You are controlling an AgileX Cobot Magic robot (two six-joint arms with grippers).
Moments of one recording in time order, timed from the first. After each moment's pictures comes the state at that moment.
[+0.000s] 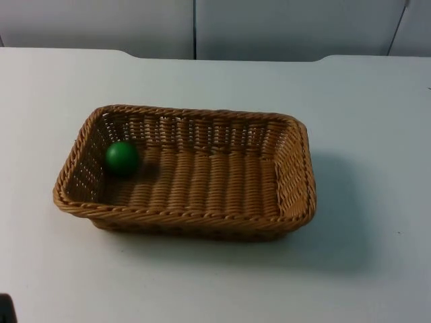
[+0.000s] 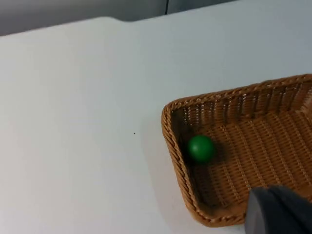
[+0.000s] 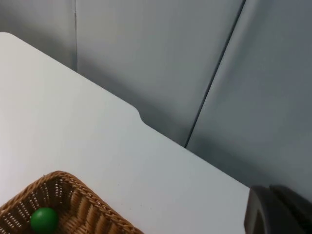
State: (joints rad) right arm 0.65 1.31 -1.38 -0.31 0.62 0.08; left arm -0.05 0.84 -0.87 -0.35 0.82 0.36
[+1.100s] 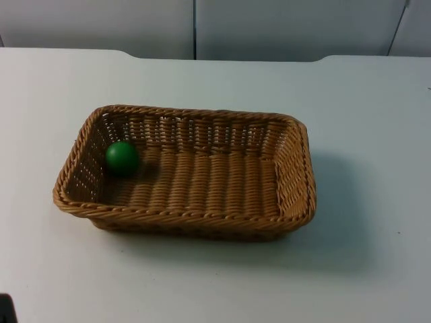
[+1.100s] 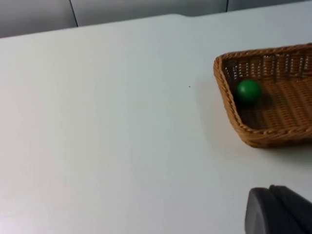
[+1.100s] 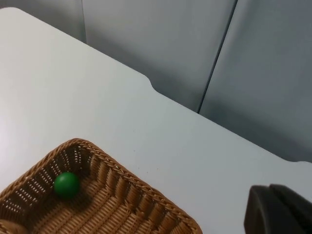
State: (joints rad) right arm 0.65 1.27 -1.38 -0.24 0.75 0.08; left arm -0.05 0.00 -0.54 -0.07 1.12 0.11
